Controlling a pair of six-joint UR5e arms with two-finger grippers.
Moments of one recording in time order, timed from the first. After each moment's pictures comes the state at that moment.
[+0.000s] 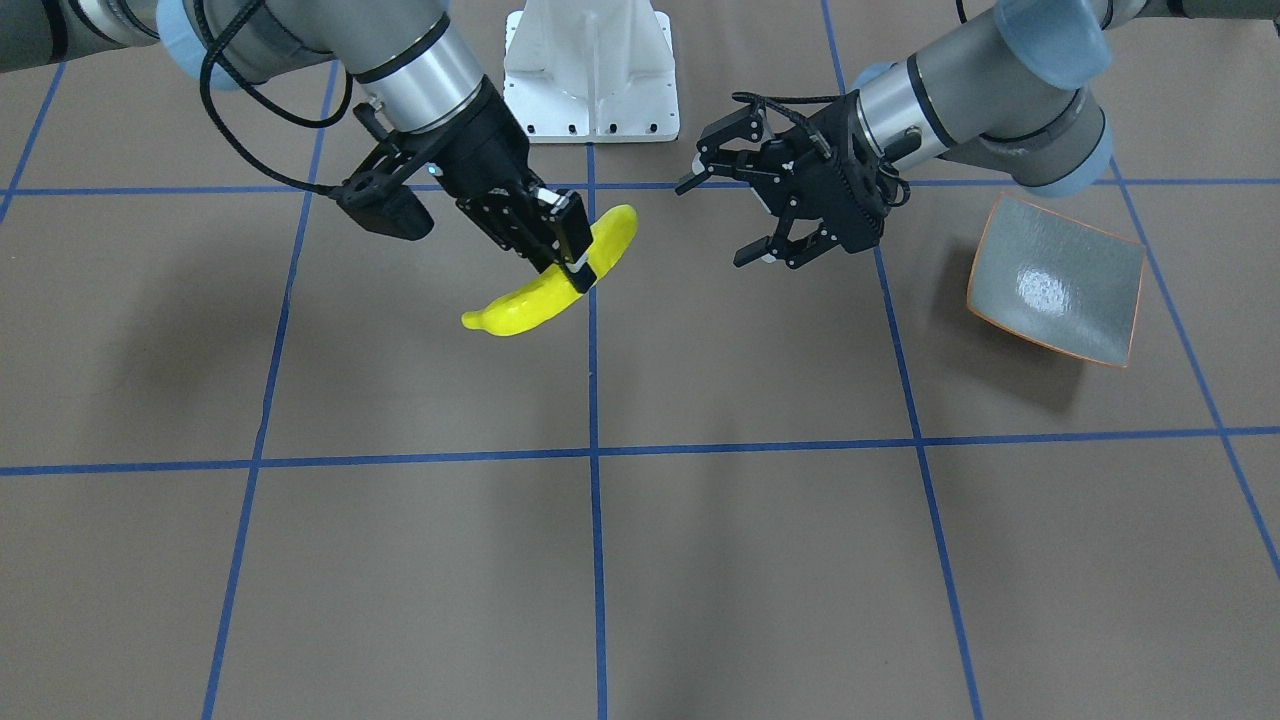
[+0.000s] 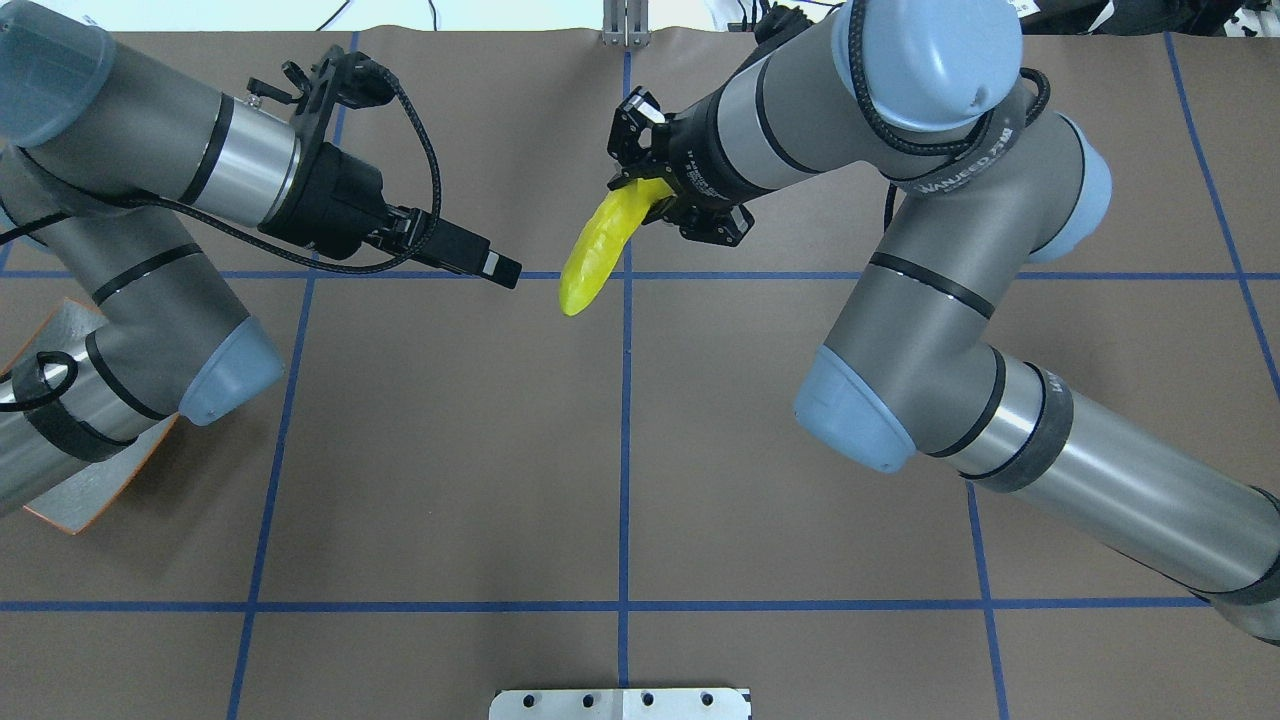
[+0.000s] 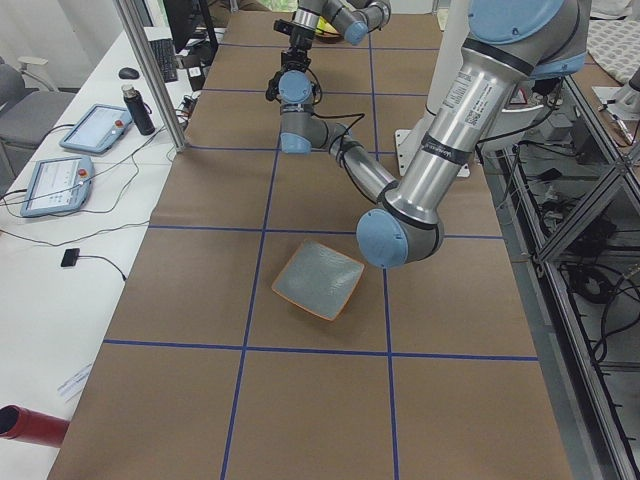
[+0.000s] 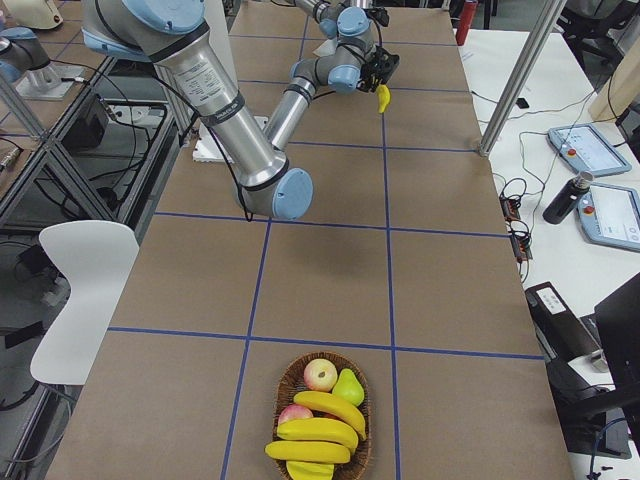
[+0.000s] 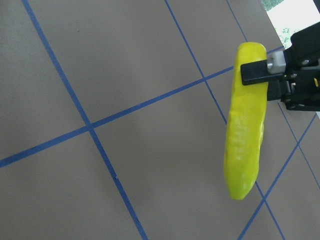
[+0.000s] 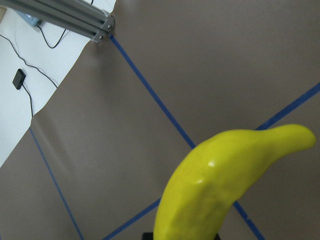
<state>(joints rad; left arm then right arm) -0.82 -2.09 -1.71 -2.49 -2.40 -1.07 0.69 -0.83 1.81 -1.28 1.92 1.93</state>
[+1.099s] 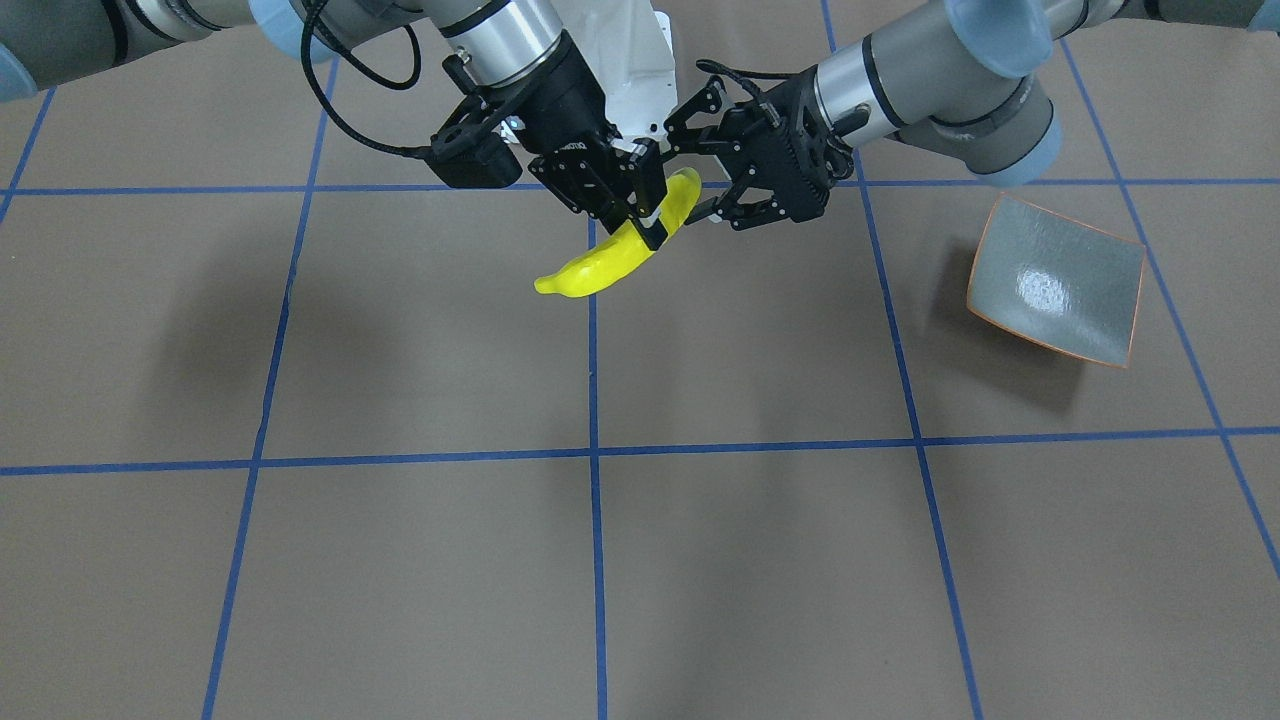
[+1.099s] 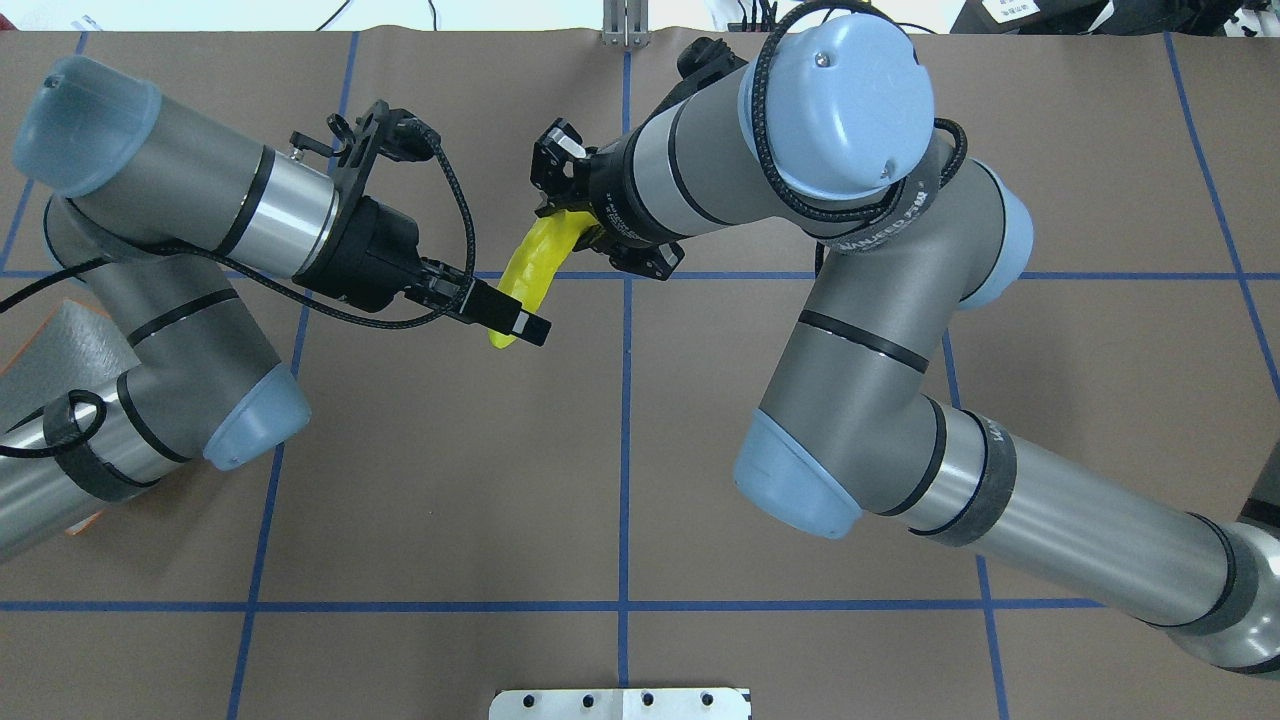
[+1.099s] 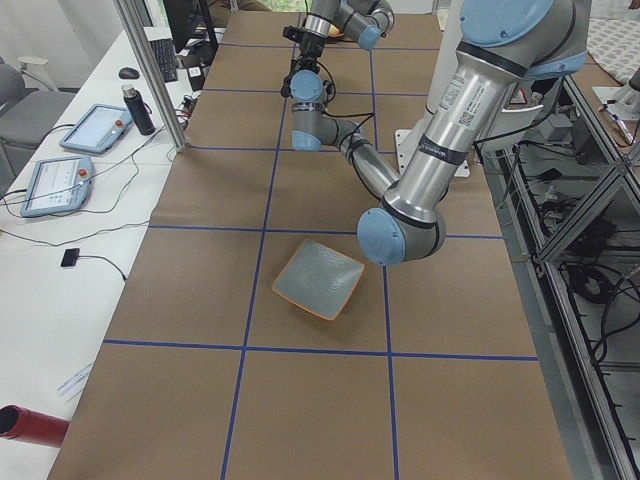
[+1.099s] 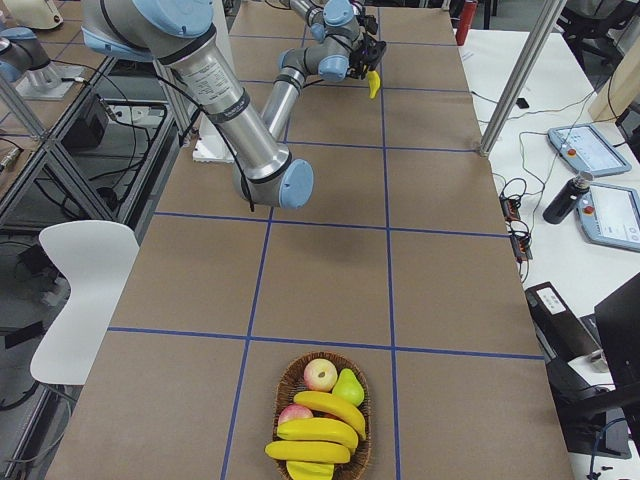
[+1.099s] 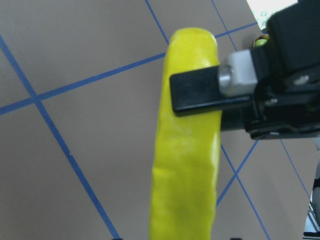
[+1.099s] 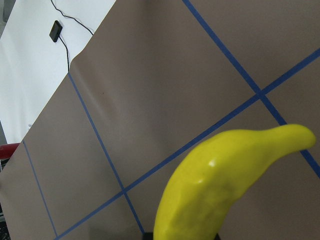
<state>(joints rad) -0.76 -2.09 -1.73 -2.52 -2.40 -1.08 0.62 -0.78 1.80 -1.27 1.84 1.94</state>
